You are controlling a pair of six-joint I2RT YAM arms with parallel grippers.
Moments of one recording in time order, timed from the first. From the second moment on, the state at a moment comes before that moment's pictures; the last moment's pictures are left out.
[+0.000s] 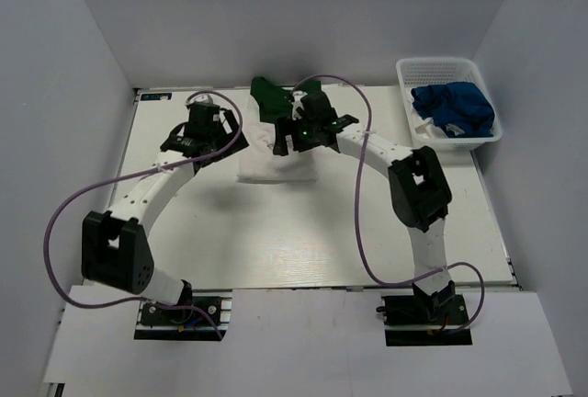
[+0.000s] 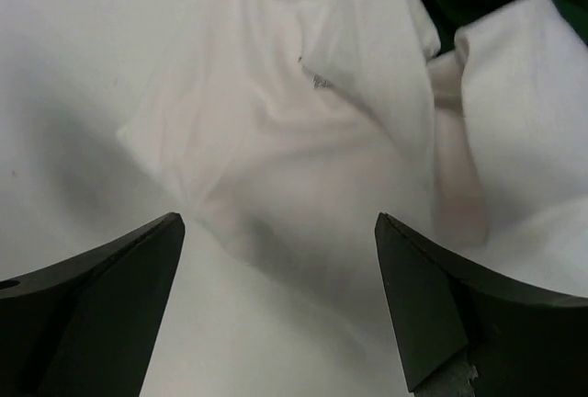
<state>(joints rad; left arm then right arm) -0.29 1.49 1.19 -0.45 -0.12 -0.61 0.61 2.06 1.64 -0.31 -0.27 0.24</state>
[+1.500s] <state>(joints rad) -0.36 1.83 1.14 -0.33 0.15 -0.67 0.34 1.90 1.34 -0.20 -0.14 0.39</state>
